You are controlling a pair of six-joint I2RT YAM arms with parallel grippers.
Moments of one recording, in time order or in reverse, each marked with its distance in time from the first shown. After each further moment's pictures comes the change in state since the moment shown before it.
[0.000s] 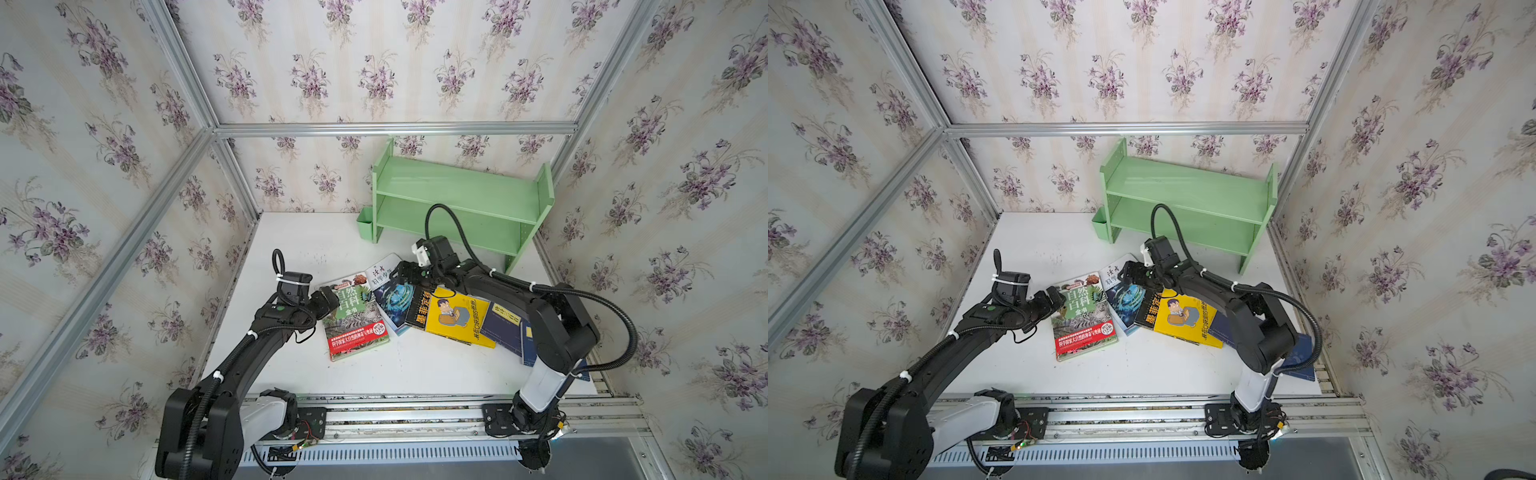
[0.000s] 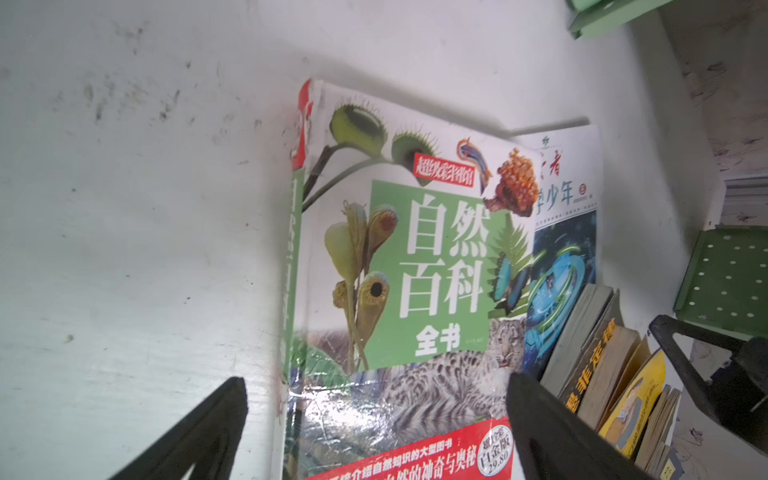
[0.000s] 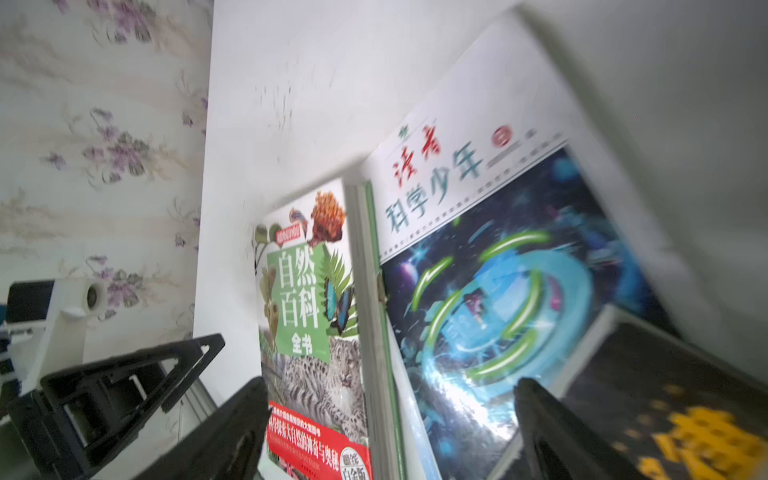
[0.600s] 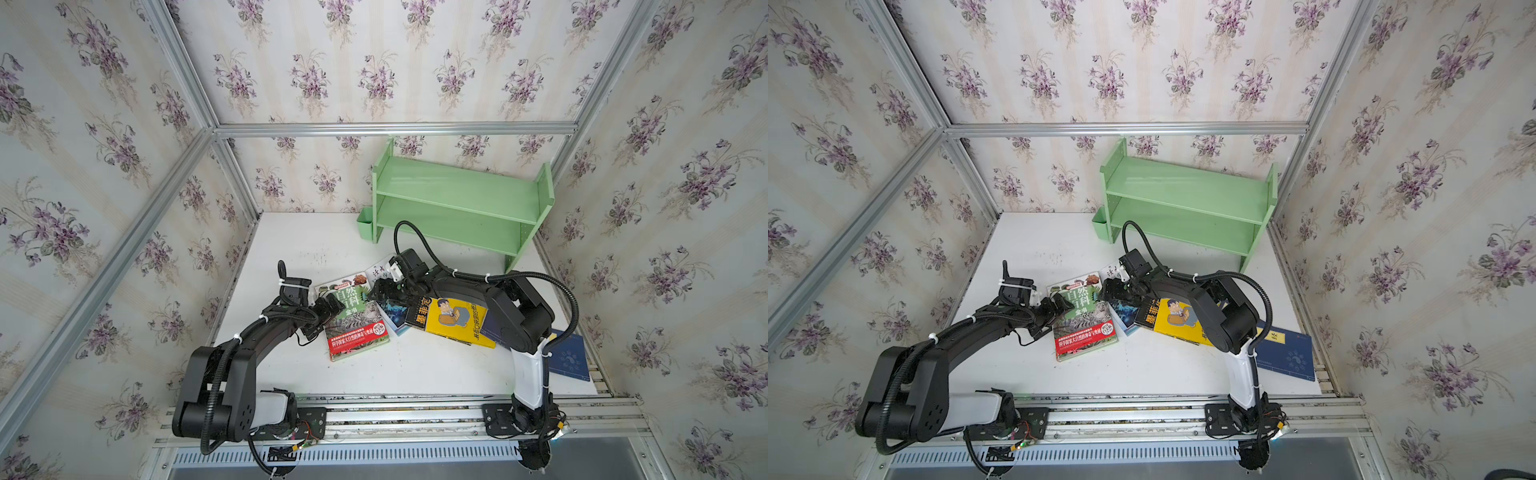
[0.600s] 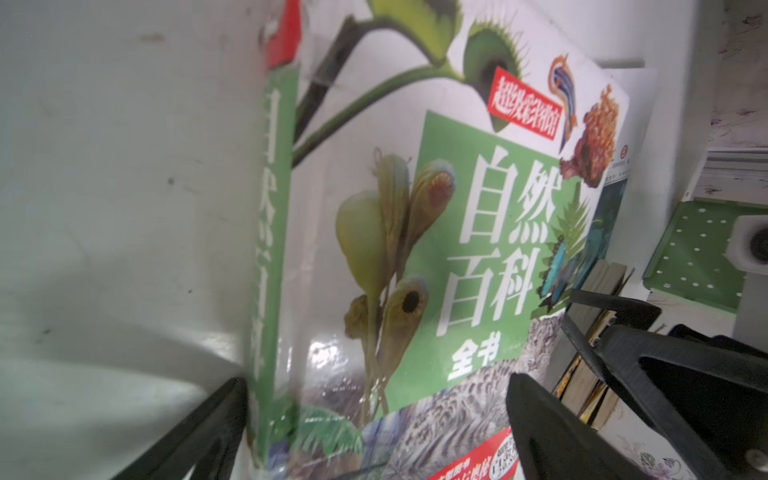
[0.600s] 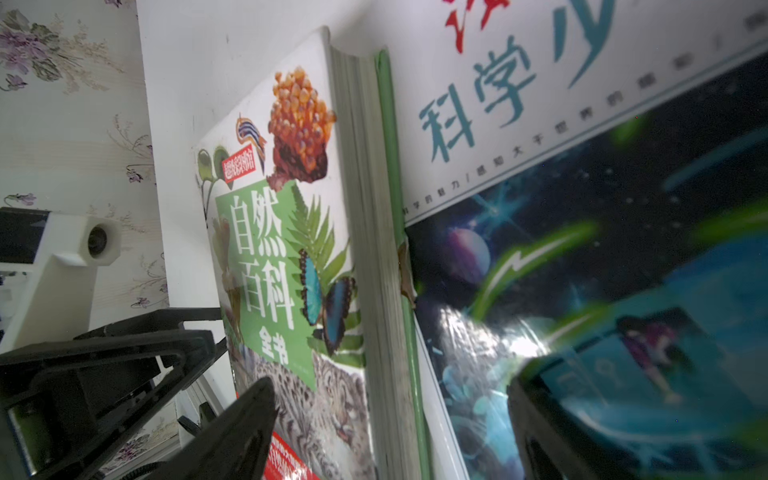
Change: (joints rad) left arm 0.068 0.195 -0.079 0.192 0.233 -0.032; right arm 0.092 0.241 0.135 -0.016 -0.051 0.039
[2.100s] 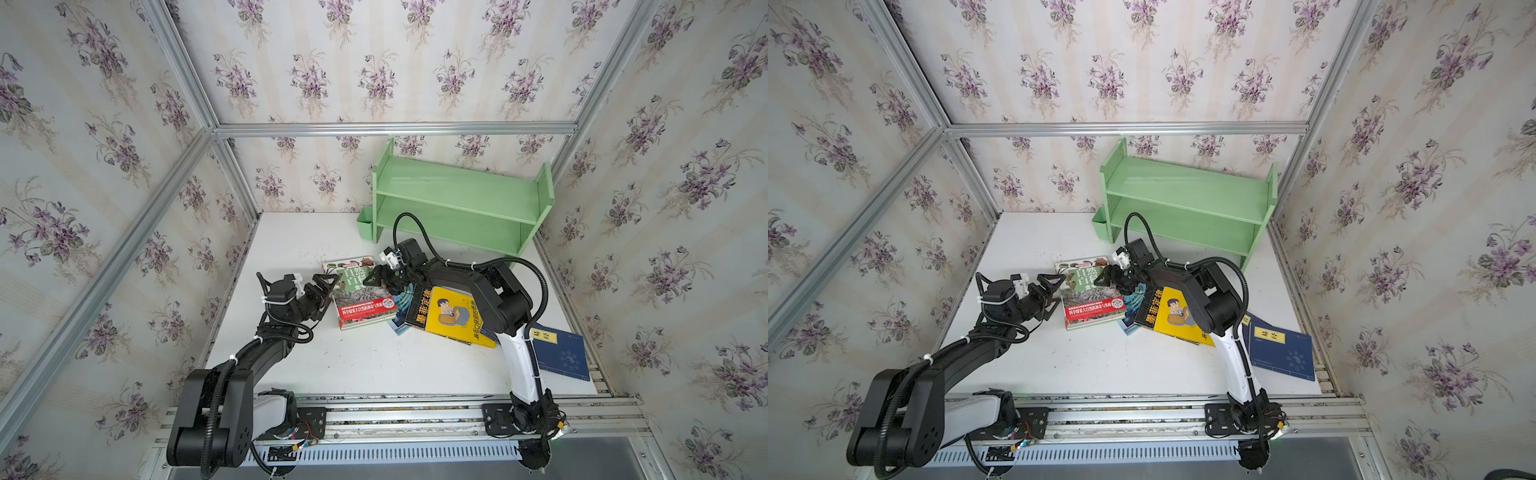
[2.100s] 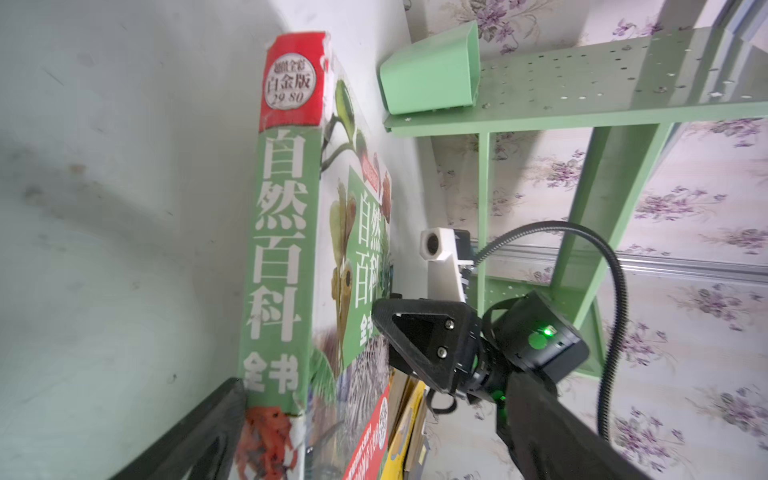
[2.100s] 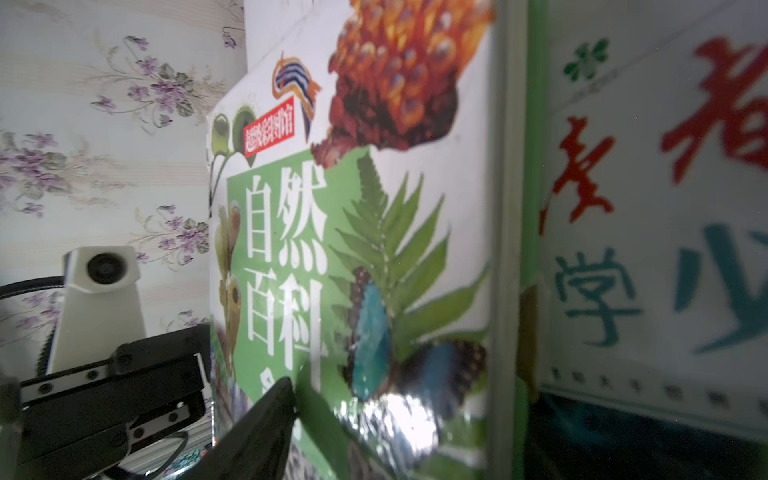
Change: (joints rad) left arm 0.045 -0.110 -0.215 0.754 0.140 -0.487; right arm -0.099 0.205 0.106 0.212 -0.312 0.058
